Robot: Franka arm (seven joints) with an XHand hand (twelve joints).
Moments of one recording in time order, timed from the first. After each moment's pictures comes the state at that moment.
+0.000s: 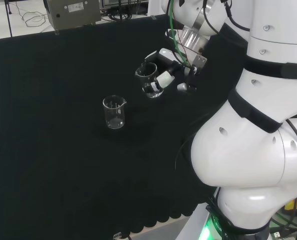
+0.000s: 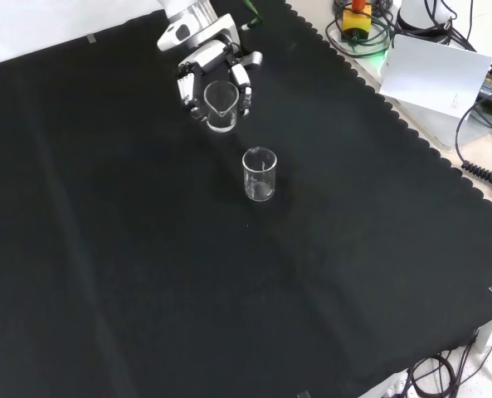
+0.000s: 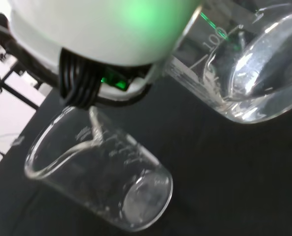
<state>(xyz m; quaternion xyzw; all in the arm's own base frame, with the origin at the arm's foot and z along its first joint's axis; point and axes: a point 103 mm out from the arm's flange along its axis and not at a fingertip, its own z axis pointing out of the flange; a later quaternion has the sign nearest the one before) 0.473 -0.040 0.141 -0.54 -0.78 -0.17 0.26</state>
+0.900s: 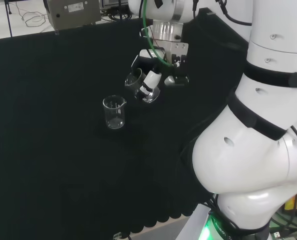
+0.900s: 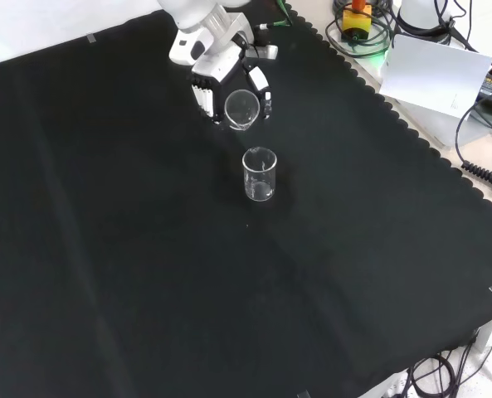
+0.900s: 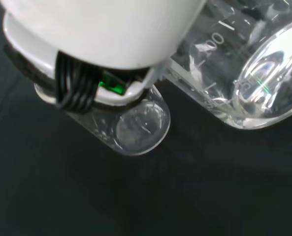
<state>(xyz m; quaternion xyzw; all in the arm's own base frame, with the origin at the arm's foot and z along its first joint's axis) 0.459 0.005 0.171 -0.56 -0.79 0.02 0.24</state>
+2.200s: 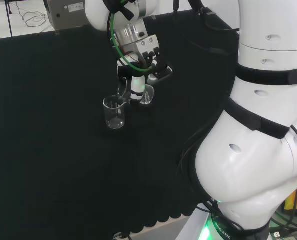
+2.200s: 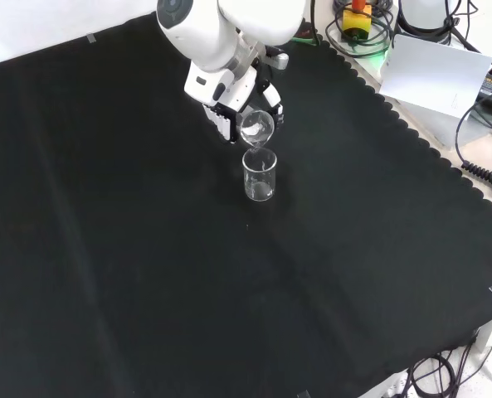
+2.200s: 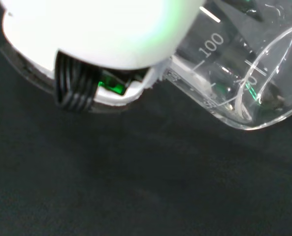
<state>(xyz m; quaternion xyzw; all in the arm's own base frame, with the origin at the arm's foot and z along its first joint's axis) 0.461 0.049 0.180 -0.54 -0.79 0.22 0.16</state>
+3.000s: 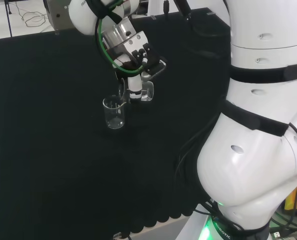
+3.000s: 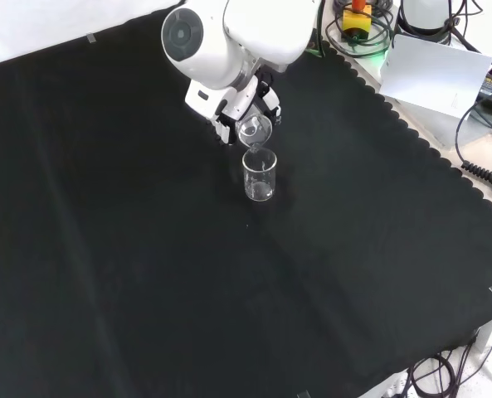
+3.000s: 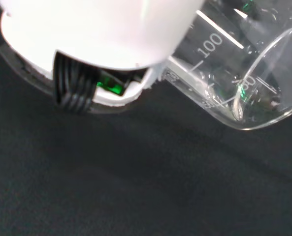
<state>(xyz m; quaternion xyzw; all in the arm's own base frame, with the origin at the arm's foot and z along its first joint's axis) 0.468 0.057 0.188 -0.54 -0.77 0.31 0.12</state>
